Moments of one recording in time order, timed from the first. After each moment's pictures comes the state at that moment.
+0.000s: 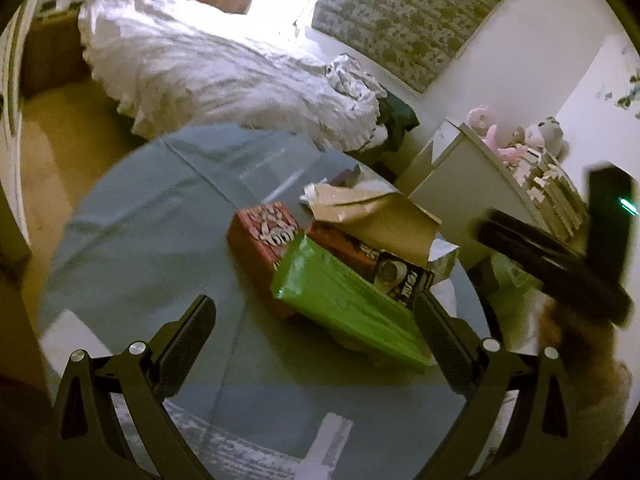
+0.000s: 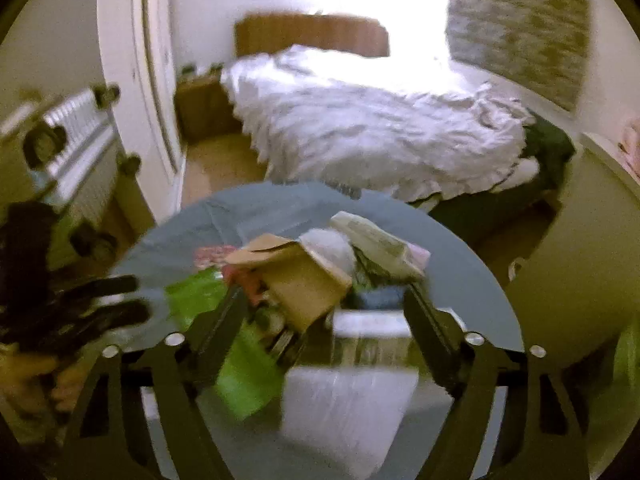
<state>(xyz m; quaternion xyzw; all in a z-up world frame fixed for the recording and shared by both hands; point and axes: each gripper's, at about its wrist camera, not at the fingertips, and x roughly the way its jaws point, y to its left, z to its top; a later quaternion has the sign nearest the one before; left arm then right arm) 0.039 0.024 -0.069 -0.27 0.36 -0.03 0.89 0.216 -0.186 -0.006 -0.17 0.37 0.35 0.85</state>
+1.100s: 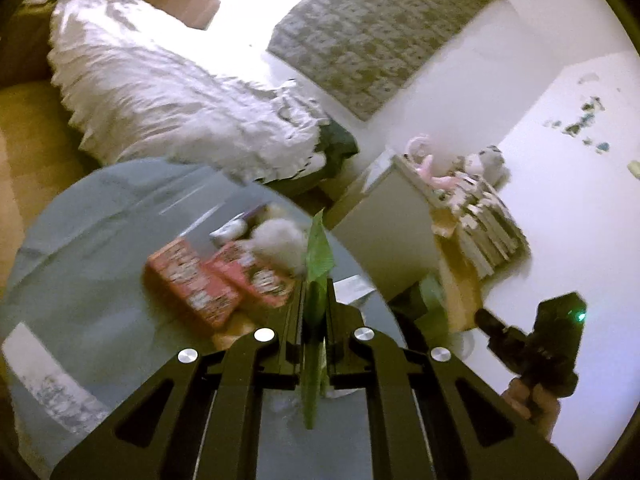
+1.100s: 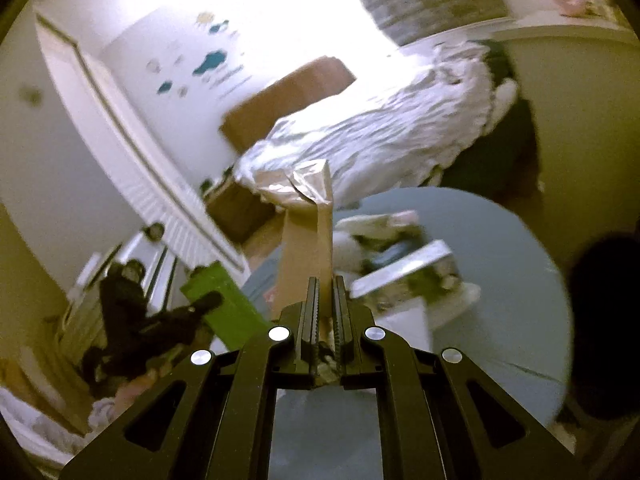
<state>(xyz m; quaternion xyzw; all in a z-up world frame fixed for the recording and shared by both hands) 0.031 -0.003 -0.008 -0.31 0.28 -0.12 0.90 0.136 -0.387 0.029 0.18 0.35 0.36 0.85</state>
